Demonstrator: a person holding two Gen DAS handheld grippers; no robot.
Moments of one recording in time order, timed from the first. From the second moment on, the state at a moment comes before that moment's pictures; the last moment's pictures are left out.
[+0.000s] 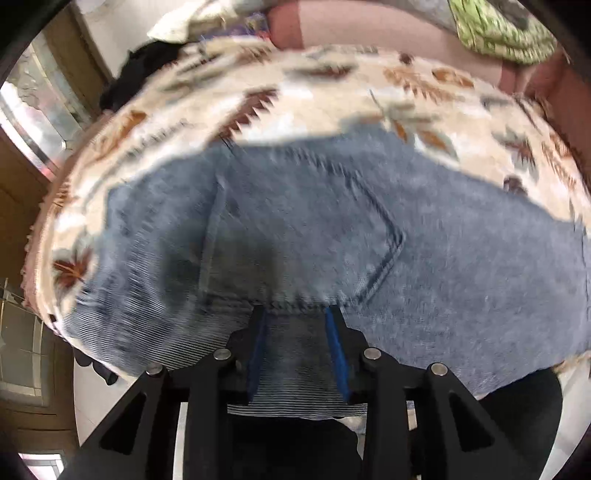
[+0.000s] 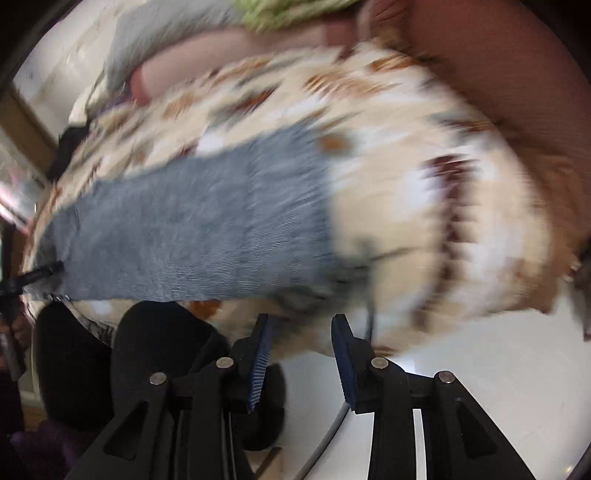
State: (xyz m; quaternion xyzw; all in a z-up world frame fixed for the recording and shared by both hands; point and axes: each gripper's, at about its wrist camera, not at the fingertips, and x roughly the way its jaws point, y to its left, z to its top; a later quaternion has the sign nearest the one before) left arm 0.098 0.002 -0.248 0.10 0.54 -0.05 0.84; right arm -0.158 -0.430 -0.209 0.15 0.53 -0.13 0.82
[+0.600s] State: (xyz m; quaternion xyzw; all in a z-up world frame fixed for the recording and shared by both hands) left arm 0.081 0.164 -0.174 0.09 0.42 0.13 0.89; right arm -0.117 -0.383 -0.148 0.21 0.34 -0.10 0.91
